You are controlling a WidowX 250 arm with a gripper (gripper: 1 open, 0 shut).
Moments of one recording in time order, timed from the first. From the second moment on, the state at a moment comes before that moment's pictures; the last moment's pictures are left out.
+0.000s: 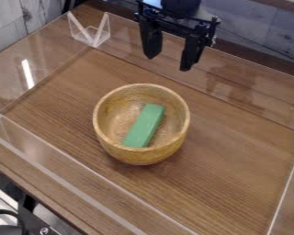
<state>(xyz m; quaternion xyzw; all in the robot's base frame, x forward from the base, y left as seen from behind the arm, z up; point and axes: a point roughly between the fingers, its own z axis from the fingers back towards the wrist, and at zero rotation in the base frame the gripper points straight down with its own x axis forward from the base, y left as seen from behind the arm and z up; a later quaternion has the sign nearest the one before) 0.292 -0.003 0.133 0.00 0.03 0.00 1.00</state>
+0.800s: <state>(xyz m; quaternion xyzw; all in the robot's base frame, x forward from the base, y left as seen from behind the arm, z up) 0.241 0.013 0.066 0.01 0.04 -0.04 1.00</state>
